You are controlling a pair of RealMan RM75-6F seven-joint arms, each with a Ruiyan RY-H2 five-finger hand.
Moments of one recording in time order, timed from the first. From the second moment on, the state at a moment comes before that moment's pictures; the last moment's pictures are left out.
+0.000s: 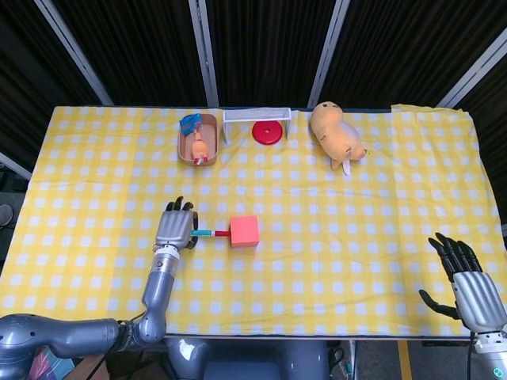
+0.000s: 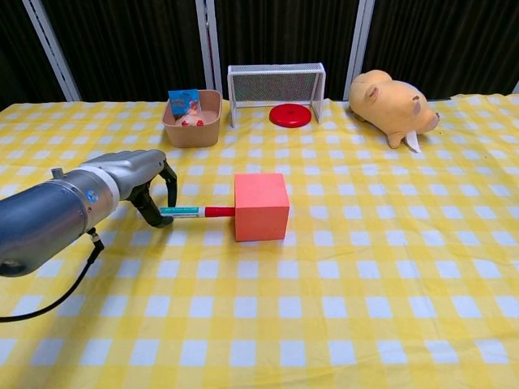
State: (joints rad) left arm -0.82 -1.83 -0.30 -1.48 0.55 1.21 0.86; right arm 0.07 -1.05 -0.01 -1.61 -1.61 1.47 0.22
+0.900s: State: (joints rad) left arm -0.88 -1.89 -0.32 -1.48 0.48 1.27 0.96; right arm 0.07 -1.05 -0.01 -1.61 -1.61 1.47 0.22
